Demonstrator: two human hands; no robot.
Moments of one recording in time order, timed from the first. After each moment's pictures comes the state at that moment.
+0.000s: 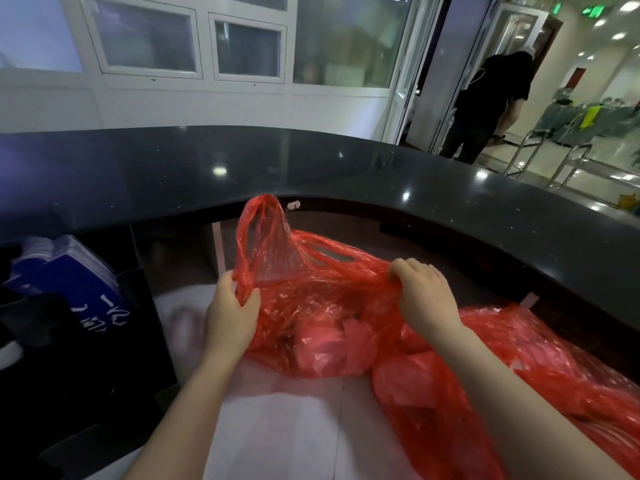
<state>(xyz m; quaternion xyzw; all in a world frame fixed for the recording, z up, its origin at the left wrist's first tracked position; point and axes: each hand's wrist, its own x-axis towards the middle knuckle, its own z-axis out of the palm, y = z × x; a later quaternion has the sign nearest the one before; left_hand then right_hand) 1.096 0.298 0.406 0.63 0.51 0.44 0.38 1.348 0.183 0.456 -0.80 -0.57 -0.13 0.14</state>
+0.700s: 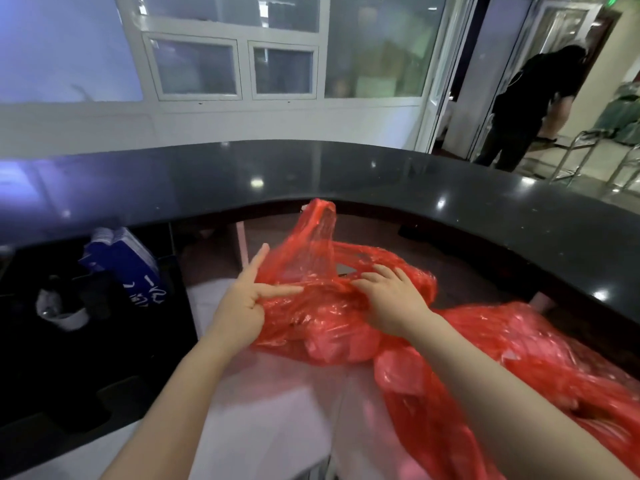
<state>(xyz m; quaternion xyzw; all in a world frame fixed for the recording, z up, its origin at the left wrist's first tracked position) 1.075 0.244 0.456 0.79 0.37 0.38 0.32 1.327 0.188 0.449 -0.72 -0.69 -0.04 -0.02</state>
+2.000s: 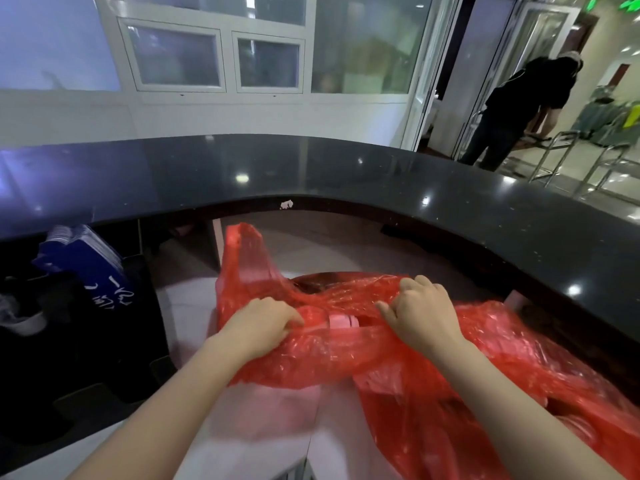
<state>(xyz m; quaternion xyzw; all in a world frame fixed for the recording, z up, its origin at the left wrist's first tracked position) 1.125 0.253 0.432 0.94 0.34 0.05 0.09 1.359 0.132 0.461 -0.79 -0.60 -0.11 0.00</state>
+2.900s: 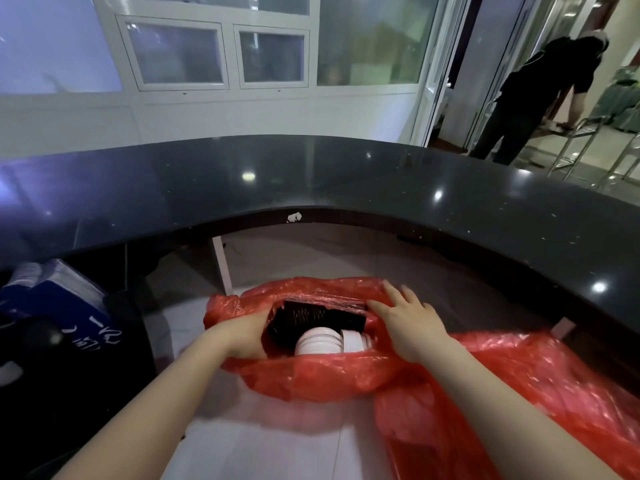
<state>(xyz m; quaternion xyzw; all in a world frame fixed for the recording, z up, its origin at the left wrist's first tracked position) 1.119 0.338 0.407 0.90 0.40 -0.04 0.19 1.378 0.215 0.412 -0.79 -0.61 0.03 -0.07</state>
